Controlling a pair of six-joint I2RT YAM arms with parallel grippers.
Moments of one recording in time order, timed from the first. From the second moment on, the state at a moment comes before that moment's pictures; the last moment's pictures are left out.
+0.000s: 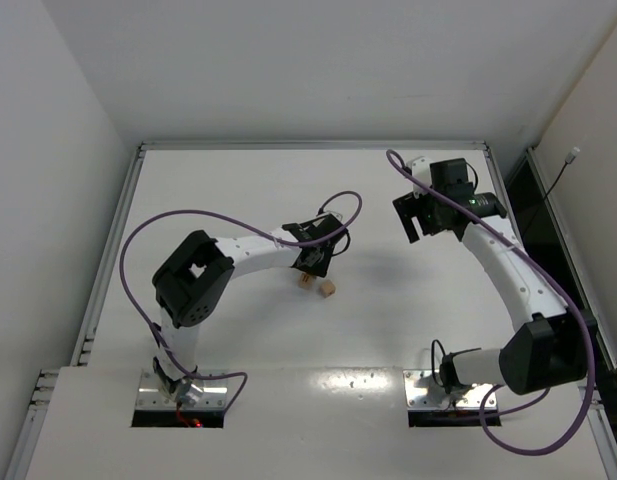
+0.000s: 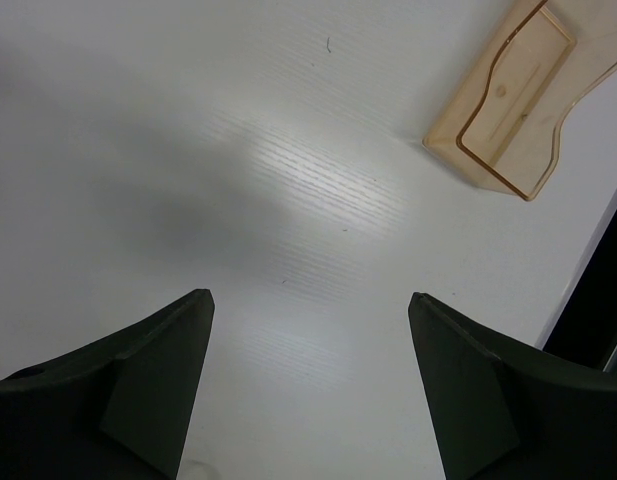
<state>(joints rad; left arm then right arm) -0.84 1.94 1.33 -0.49 -0.30 -0.46 0.18 1.34 1.17 -0.72 0.04 -0.28</state>
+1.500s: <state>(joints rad) -0.74 1.87 1.73 -0.77 -0.17 -0.34 0.18 1.53 1.33 -0.74 -0.04 -0.28</state>
